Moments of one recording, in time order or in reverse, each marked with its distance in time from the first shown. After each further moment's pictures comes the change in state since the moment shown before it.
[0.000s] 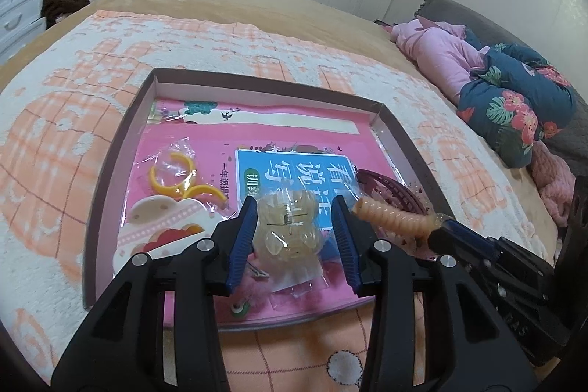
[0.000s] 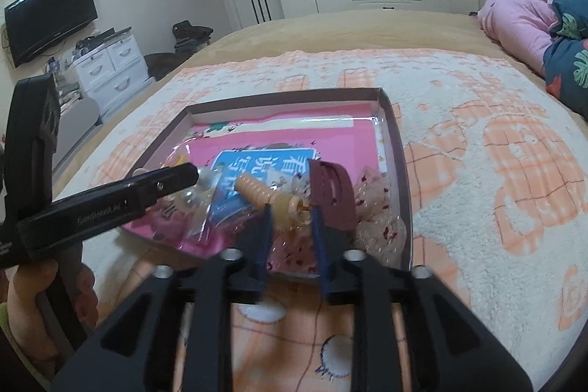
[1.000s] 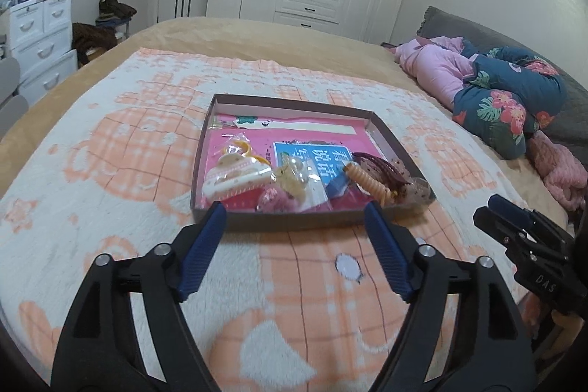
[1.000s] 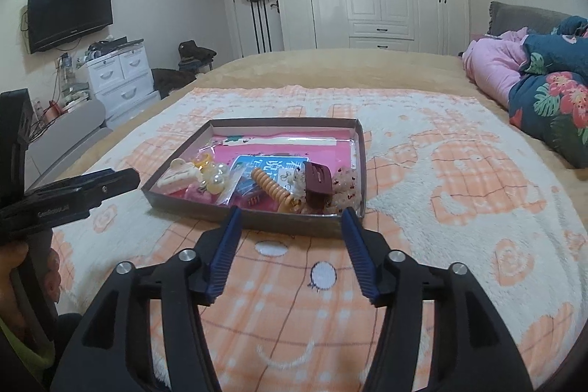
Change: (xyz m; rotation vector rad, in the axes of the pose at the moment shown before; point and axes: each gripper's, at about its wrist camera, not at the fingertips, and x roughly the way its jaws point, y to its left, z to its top) left arm -0.125 -0.010 -0.060 0.059 -0.131 0.091; right arm -0.111 0.023 -0.045 -0.085 -0.138 -0.065
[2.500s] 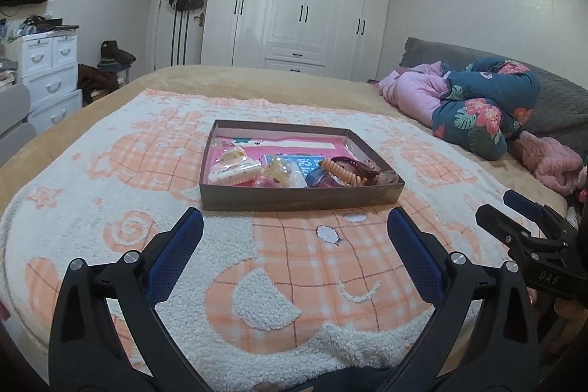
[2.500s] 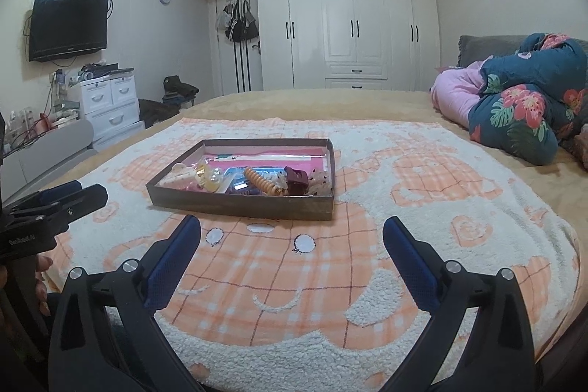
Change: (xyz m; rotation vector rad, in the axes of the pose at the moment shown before) left arm -0.064 -0.016 -0.066 0.067 -0.214 -0.002; right arm -0.064 0.016 -0.064 -0.011 -0.189 -0.113
